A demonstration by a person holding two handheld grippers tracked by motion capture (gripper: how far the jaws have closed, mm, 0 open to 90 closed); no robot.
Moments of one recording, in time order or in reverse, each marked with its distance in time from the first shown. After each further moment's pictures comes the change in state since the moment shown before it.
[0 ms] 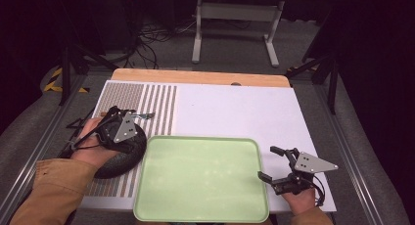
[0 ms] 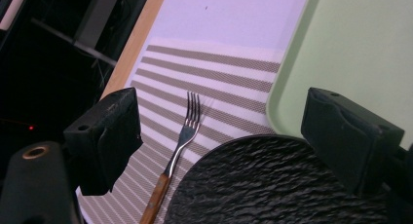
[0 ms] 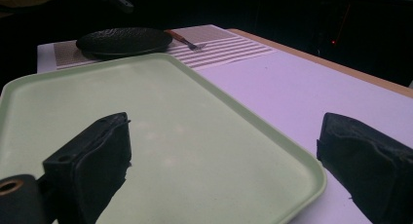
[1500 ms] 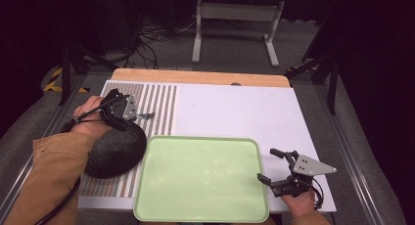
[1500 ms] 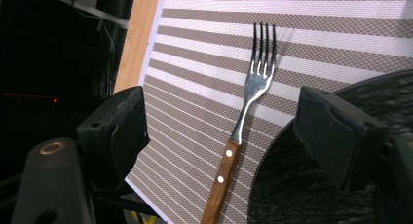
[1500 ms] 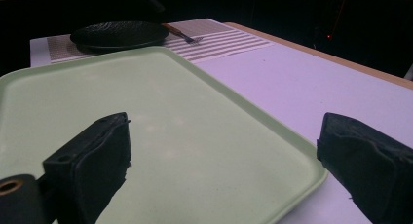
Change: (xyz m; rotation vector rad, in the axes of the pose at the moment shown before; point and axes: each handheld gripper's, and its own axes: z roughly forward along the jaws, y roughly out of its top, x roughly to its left) left arm 0.059 -0.017 0.055 0.223 0.021 0.132; right arm 0.005 -0.006 0.000 0.018 -0.019 0.005
